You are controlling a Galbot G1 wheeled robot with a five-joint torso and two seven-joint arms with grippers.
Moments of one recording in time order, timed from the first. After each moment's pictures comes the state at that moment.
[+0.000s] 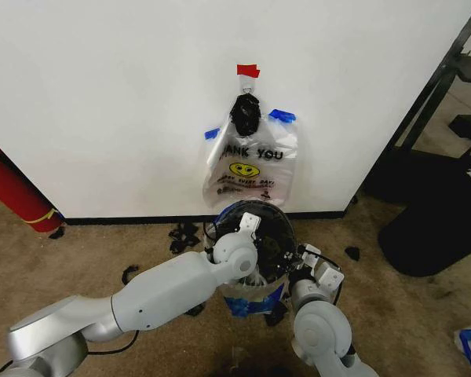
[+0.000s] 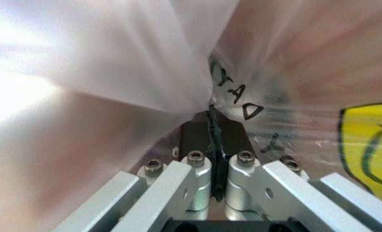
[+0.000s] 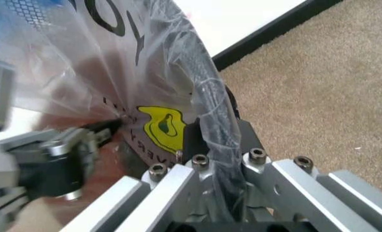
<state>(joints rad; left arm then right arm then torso) 0.36 -1.15 0.64 -1.69 -1.20 0.64 -0.91 -1.31 1.41 0.18 2.11 0.74 -0.36 0.71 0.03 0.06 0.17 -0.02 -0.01</state>
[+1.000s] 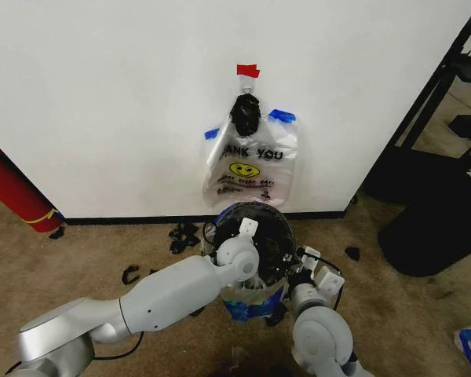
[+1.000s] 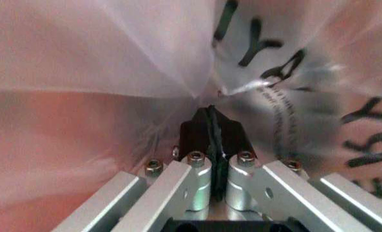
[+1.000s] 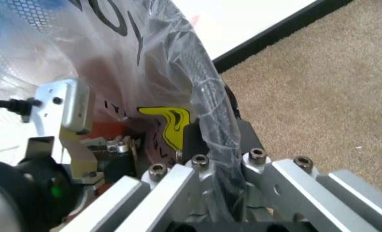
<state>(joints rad) 0.37 -1.21 0.66 -1.55 -1.23 0.63 -0.95 -1.35 1.41 0.16 2.15 0.71 -0.36 0.70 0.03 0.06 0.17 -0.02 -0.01</state>
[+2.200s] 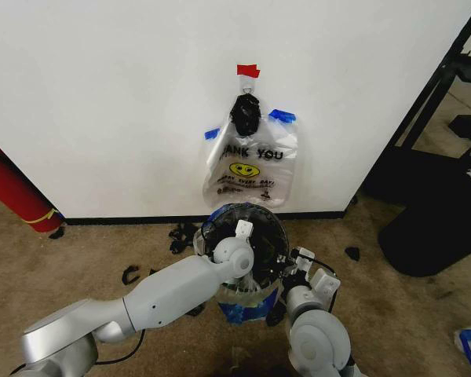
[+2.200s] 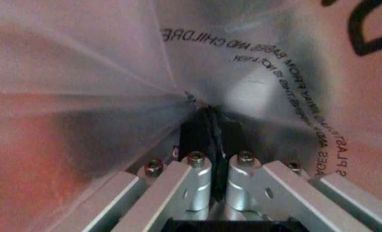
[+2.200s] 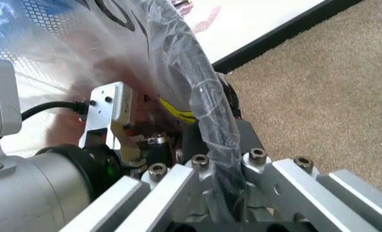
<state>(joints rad) 0.39 -1.22 0.62 -1.47 -1.27 0.60 -0.84 -1.36 1.42 0.14 2.15 0.70 -0.35 0.67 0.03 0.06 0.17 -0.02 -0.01</state>
